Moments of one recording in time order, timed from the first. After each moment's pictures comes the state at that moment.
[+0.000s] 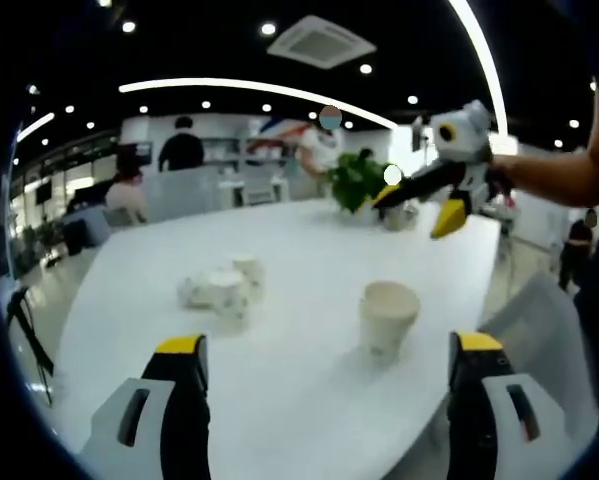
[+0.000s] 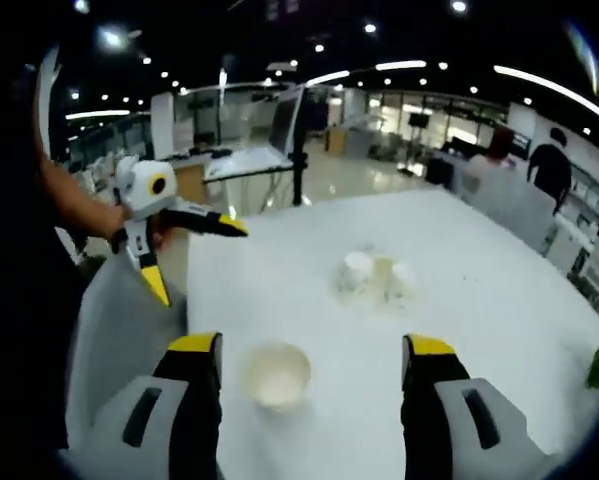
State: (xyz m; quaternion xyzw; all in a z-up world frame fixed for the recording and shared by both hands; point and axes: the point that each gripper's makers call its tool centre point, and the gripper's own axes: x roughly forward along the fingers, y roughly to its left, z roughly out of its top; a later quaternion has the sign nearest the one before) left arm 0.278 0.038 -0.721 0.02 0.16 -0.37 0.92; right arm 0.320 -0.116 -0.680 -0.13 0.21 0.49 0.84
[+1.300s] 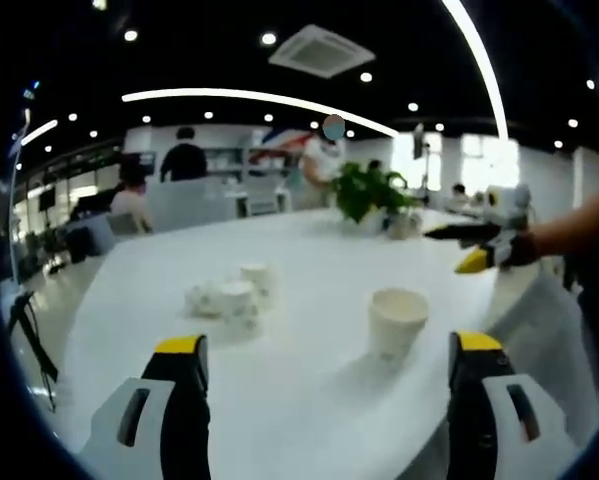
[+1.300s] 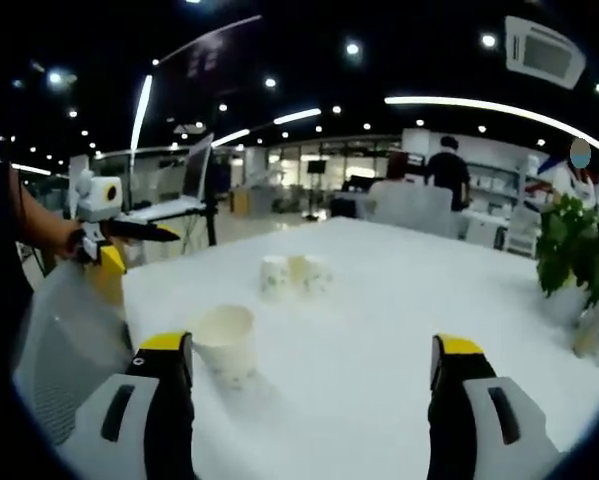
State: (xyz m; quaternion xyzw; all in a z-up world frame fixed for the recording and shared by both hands) left arm 0.283 0.046 -0.716 0.03 0.14 -0.36 0.92; right arm 0.306 -0.190 -0.720 -0.06 0.13 0.33 0.93
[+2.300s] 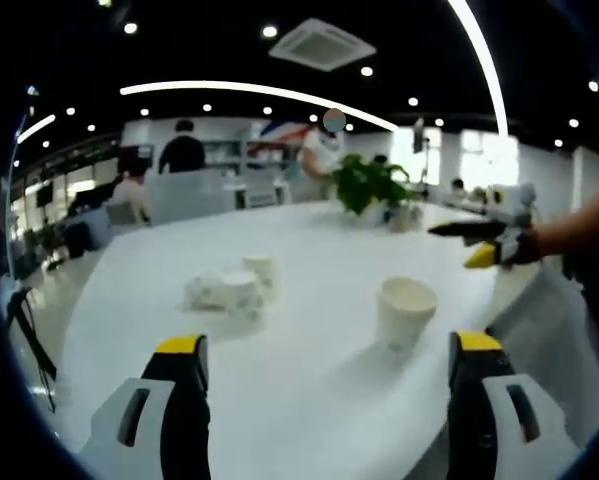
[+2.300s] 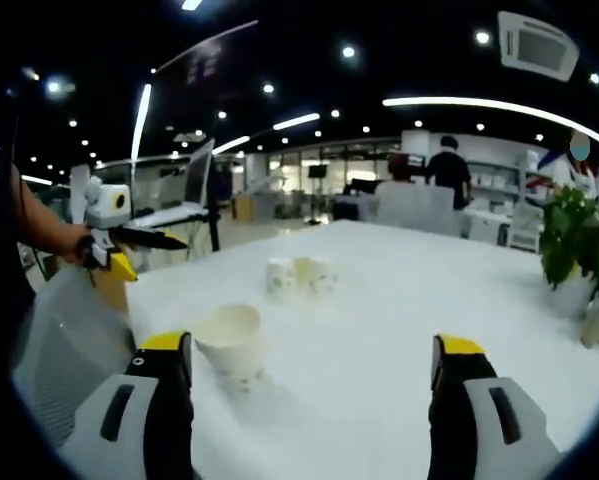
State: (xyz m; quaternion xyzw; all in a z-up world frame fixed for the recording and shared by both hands) left arm 0.296 0.056 -0.731 0.04 0.16 -0.36 0.92; right arm 0.305 -0.186 -0.726 -0.04 0.12 0.34 0.93
